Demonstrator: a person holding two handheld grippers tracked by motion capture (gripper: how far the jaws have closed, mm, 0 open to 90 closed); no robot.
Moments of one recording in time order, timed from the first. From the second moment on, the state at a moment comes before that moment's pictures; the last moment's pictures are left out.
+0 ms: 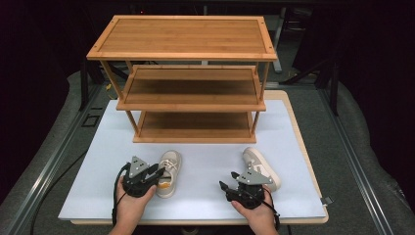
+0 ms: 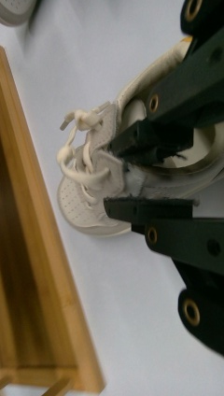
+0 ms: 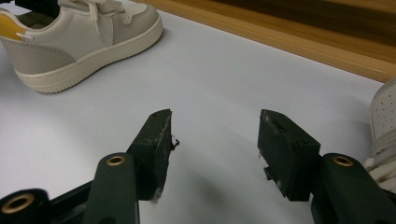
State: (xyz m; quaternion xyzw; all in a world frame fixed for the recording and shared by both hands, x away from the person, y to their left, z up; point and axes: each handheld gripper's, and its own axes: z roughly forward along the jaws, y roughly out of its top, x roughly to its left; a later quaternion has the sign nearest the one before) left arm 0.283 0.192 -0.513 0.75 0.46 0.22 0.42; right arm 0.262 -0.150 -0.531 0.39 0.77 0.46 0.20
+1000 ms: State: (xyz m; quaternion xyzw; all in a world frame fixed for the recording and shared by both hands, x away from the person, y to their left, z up) left arm 0.275 0.238 -0.505 0.73 0.48 0.18 0.46; right arm 0.259 -0.159 -0.519 0.39 0.77 0.45 0.22
